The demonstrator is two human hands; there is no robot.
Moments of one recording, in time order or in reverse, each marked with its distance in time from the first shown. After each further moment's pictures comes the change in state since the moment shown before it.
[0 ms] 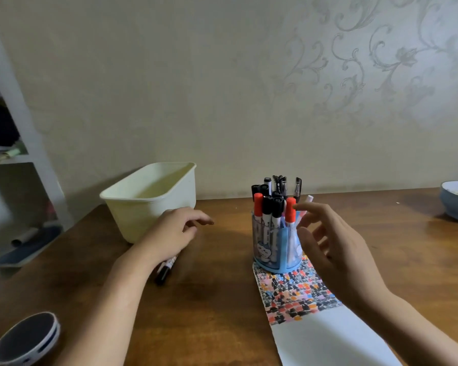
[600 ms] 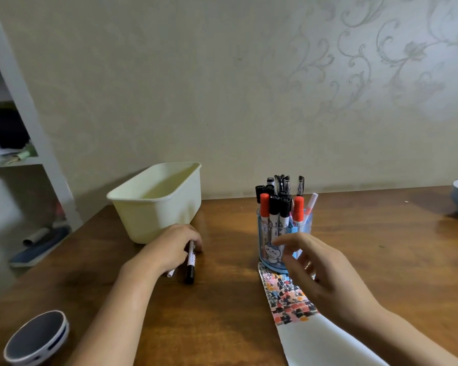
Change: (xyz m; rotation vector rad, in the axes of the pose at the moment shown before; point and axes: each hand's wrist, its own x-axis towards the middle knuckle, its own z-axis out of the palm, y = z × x) left_hand 0.000 -0.040 0.016 0.308 -0.196 -0.099; right_hand -0.019 -0.006 0.018 0.098 -0.269 0.052
